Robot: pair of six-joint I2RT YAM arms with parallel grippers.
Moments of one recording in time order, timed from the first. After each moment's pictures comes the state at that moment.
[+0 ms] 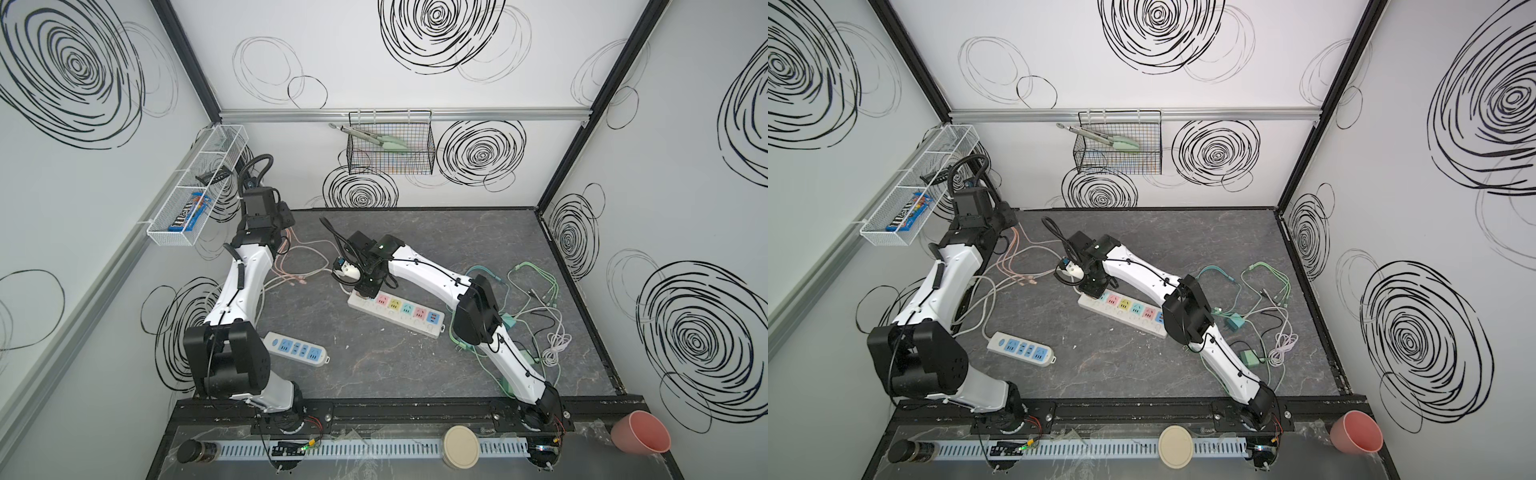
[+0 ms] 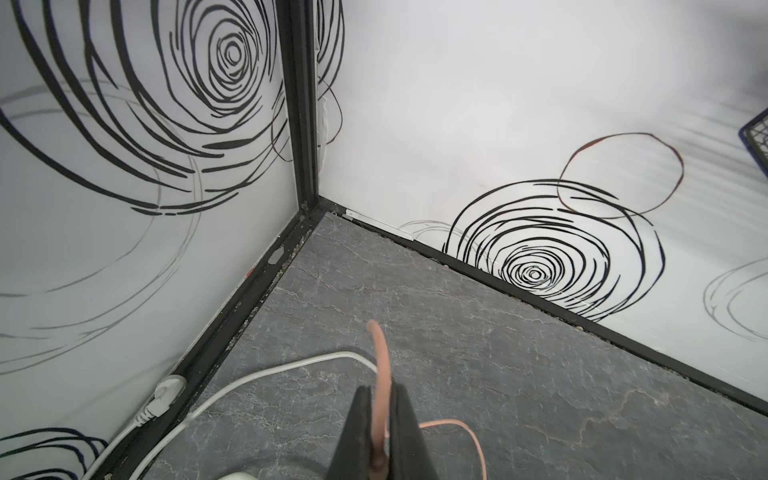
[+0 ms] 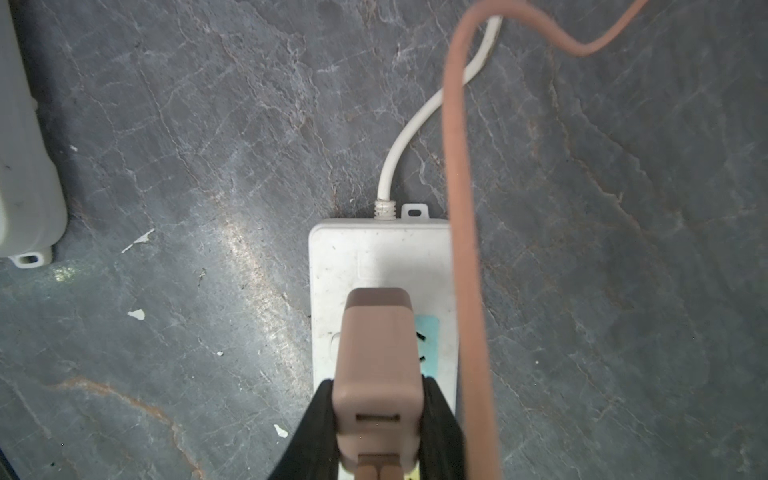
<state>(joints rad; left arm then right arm) 0.15 1.54 1.39 -0.34 -0.14 -0.31 0.92 2.44 2.37 -1.19 -0.05 -0.27</state>
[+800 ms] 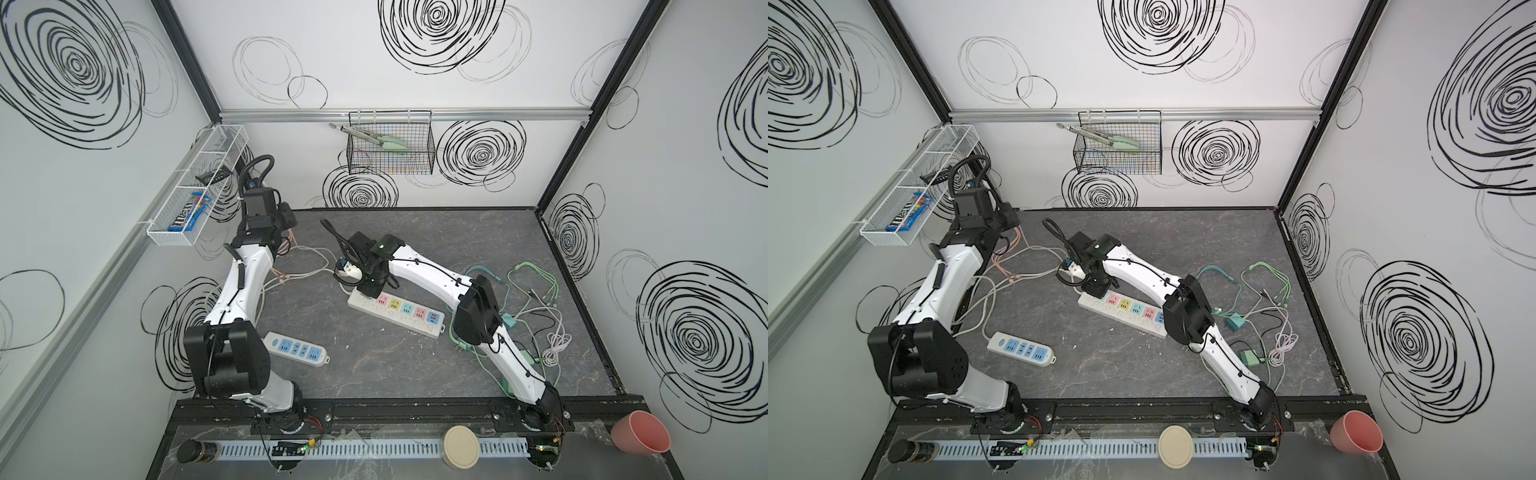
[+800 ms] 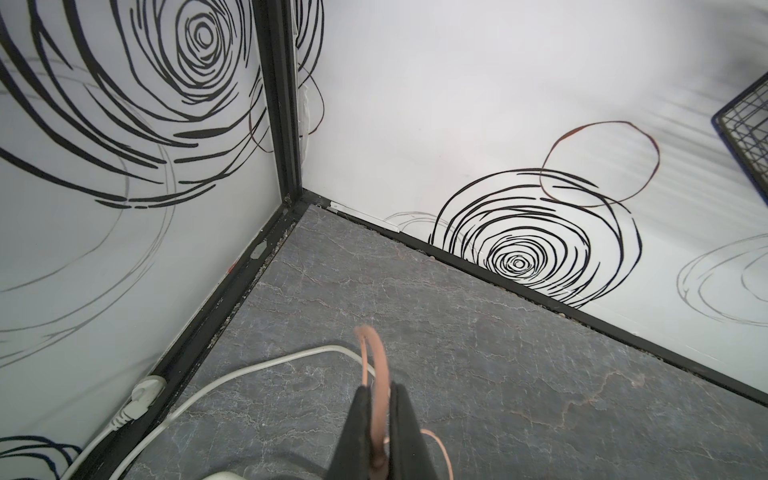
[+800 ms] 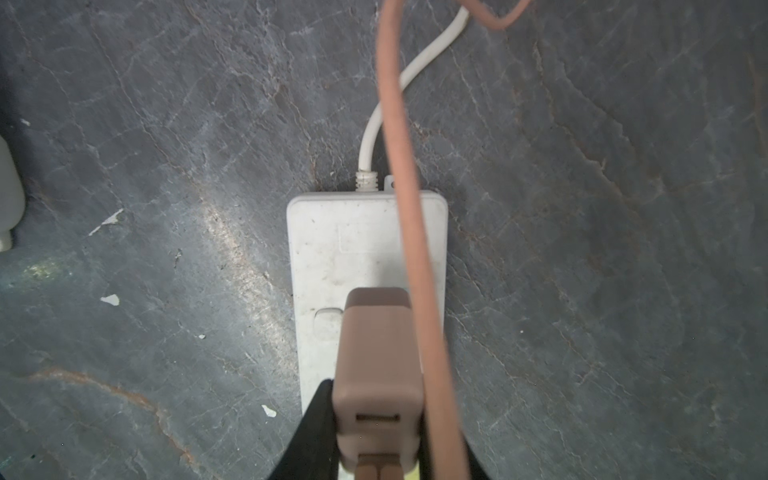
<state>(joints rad) 0.15 1.54 1.39 -0.34 -0.09 -0.31 0.92 2.43 2.38 -1.23 0.00 -0.26</state>
